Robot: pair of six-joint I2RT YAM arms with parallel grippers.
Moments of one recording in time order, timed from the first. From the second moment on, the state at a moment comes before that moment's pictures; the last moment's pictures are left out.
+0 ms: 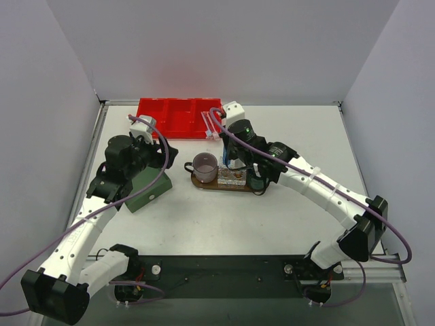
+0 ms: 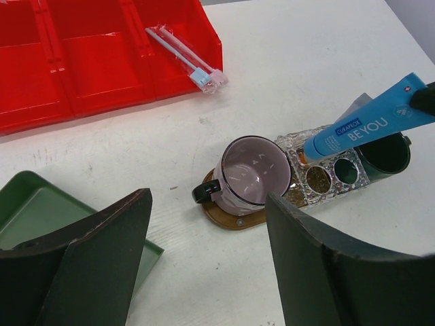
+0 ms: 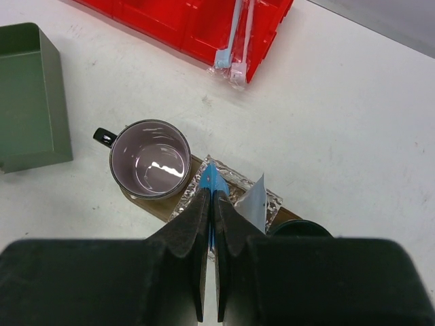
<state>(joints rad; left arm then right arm) -0.30 0.97 0.91 -0.22 0.17 -0.20 0.85 1.48 1.41 -0.46 0.39 0.14</state>
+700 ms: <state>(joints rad) -0.30 0.98 0.90 -0.22 0.17 -0.20 0.82 1.49 1.36 -0.41 0.39 0.15</state>
